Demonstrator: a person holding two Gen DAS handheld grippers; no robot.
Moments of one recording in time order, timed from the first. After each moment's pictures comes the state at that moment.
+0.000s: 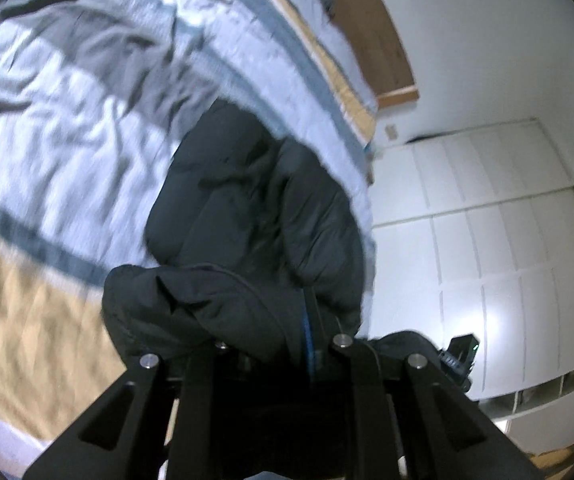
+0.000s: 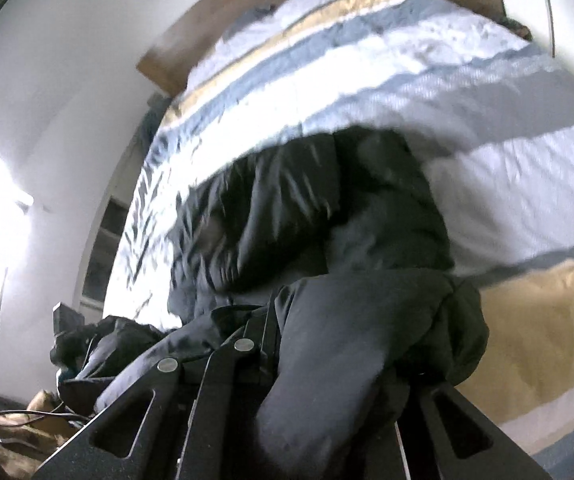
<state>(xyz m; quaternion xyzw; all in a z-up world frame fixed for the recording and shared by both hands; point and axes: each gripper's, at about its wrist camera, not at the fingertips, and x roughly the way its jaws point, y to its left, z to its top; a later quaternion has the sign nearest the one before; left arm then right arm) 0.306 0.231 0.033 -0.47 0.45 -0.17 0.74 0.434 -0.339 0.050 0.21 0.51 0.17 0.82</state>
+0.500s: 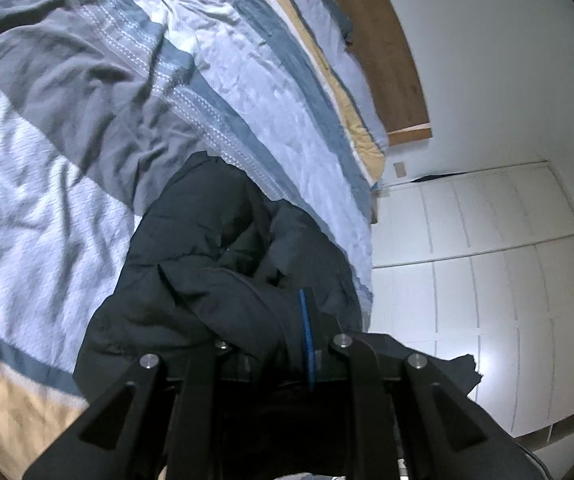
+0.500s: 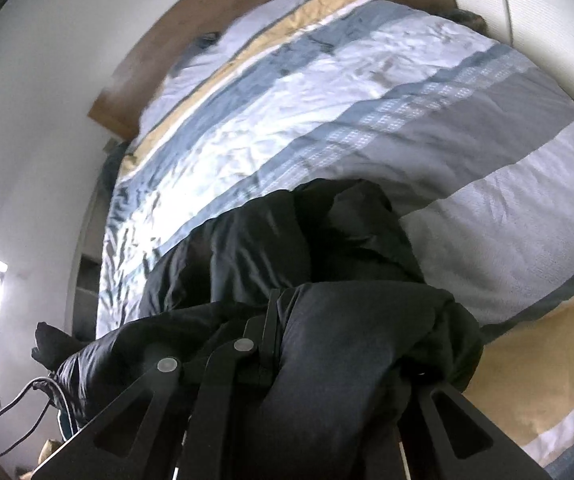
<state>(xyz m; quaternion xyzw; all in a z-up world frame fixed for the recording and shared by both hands) 0.429 0.229 0.025 -0.50 0.44 -0.13 0.74 0.522 -0.347 0.040 0.26 0.52 0.08 0.81</state>
